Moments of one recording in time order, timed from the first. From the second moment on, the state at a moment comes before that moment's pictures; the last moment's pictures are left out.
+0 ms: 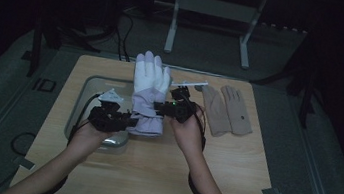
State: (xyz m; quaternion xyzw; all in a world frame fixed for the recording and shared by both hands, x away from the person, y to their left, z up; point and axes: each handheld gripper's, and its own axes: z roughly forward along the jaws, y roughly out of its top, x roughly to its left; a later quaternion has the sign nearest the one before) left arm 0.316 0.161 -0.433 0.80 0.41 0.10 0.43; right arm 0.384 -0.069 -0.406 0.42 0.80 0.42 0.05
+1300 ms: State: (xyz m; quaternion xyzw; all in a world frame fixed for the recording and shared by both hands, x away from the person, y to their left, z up) left arm 0.311 0.273 -0.470 0.80 0.46 0.08 0.38; right arm 0.393 0.059 -0.450 0.41 0.82 0.39 0.01
